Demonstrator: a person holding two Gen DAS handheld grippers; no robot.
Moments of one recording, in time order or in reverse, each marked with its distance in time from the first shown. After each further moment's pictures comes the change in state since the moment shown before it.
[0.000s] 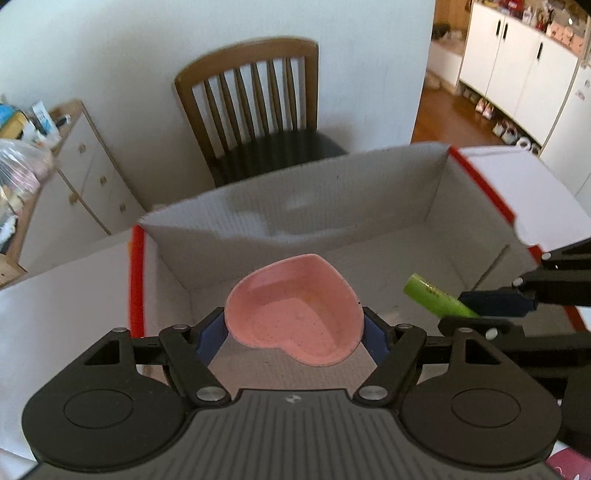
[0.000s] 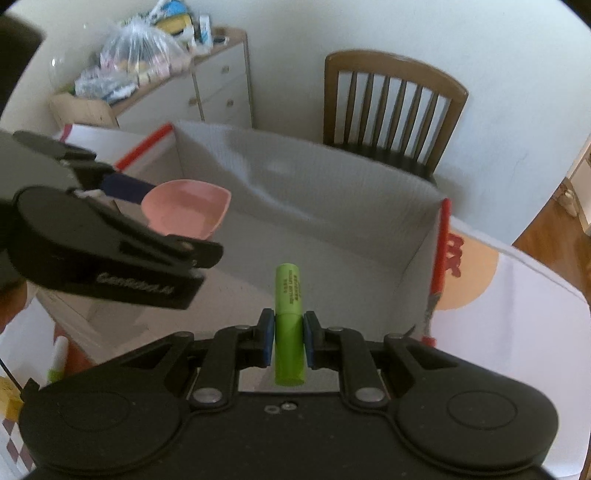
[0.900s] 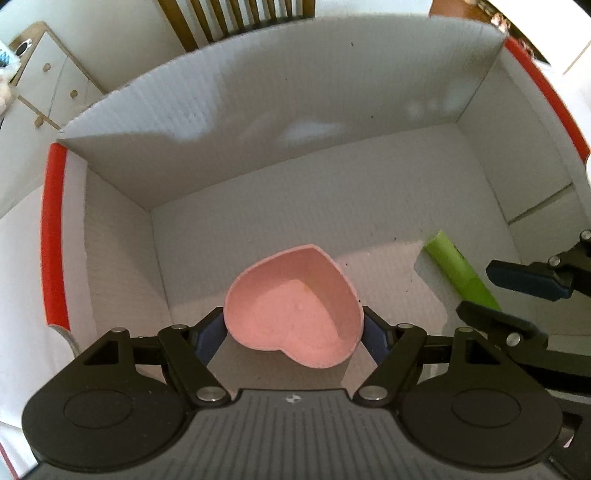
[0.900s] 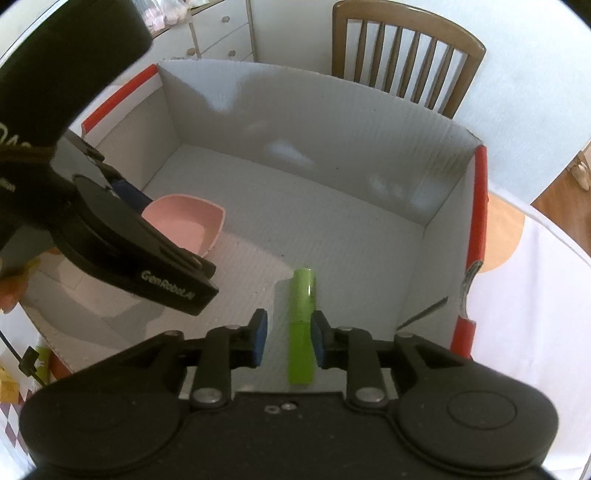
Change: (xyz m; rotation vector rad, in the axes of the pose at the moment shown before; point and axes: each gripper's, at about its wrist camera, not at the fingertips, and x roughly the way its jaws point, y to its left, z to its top) left arm 0.061 -0.002 0.005 -0.005 0.366 -0.019; right arm 0.031 -0.004 -0.004 0.005 0.151 0.025
